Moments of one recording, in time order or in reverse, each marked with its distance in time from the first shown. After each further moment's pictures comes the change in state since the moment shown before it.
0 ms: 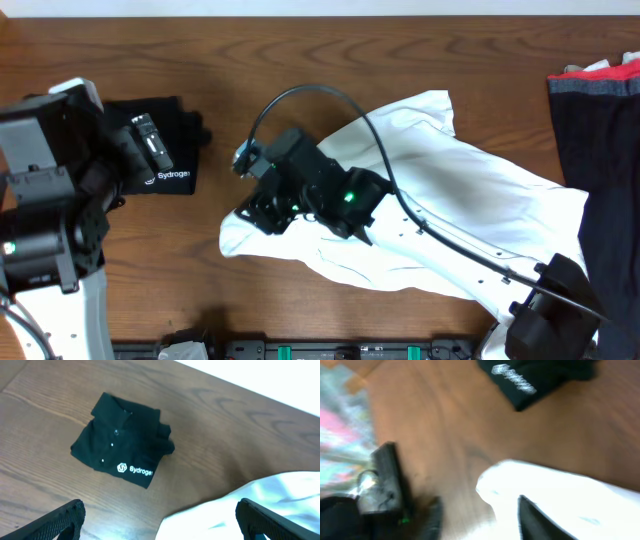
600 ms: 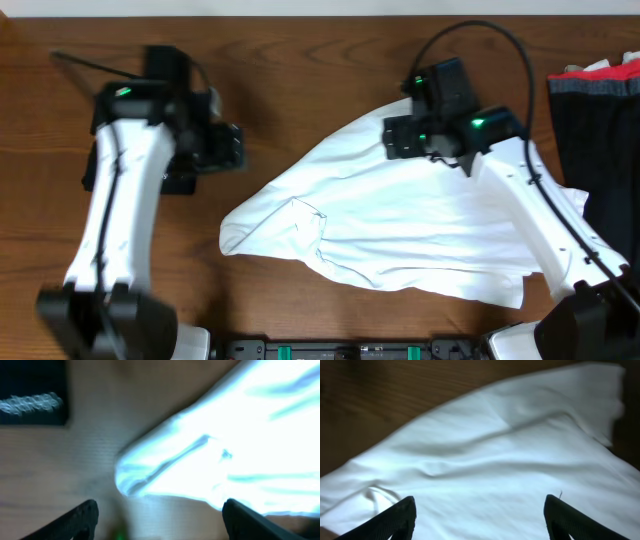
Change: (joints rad) left arm -0.228 0.493 -0.011 -0.183 0.195 0.085; right arm -0.577 -0.102 -0.002 -0.404 0.261 0.048
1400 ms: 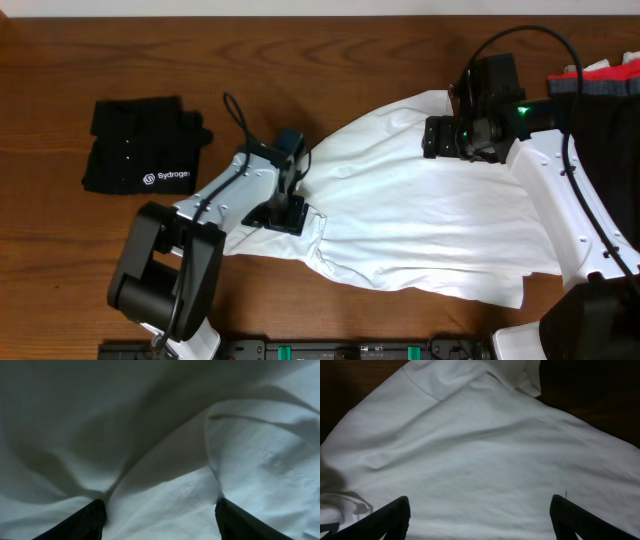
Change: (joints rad) left arm -0.380 0.167 -0.479 0.438 -0.134 -0.066; right arm -0.172 0.000 0.000 -0.129 -0.002 0.006
